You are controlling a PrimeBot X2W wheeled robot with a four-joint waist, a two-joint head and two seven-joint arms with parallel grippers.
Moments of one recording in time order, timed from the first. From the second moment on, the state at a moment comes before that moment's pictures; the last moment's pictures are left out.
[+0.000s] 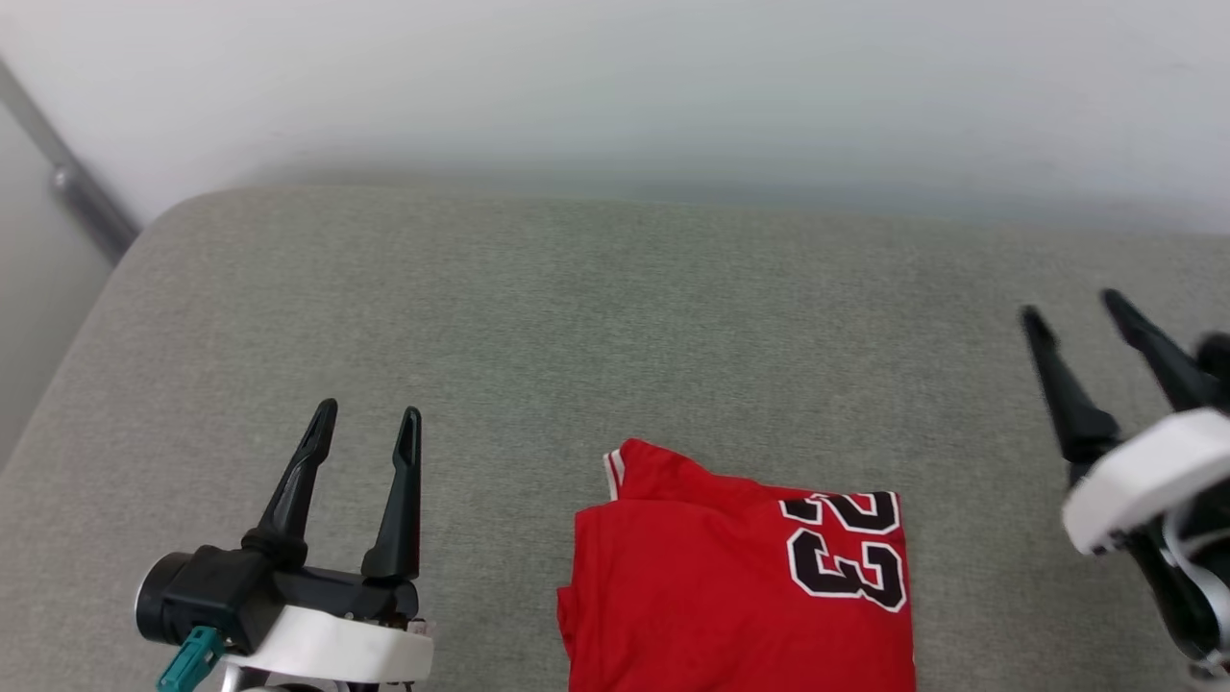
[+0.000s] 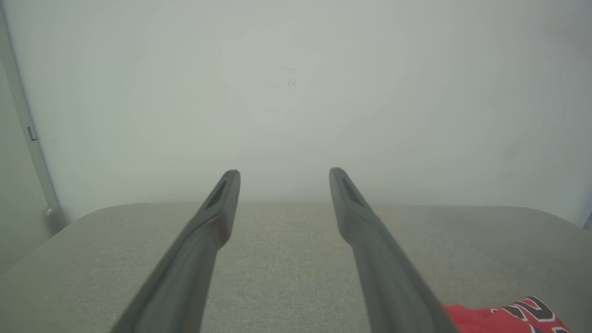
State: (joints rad) left arm 0.01 0.12 -0.07 -0.09 -0.23 -0.13 -0.26; right arm -0.23 -0.29 0.04 -0.06 0.30 0.13 0.26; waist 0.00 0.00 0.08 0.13
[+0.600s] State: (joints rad) left arm 0.01 0.15 -0.09 -0.08 -0.23 -0.13 -0.26; right arm 0.06 -0.10 -0.15 -0.21 0.18 0.13 -0.08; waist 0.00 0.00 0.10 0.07
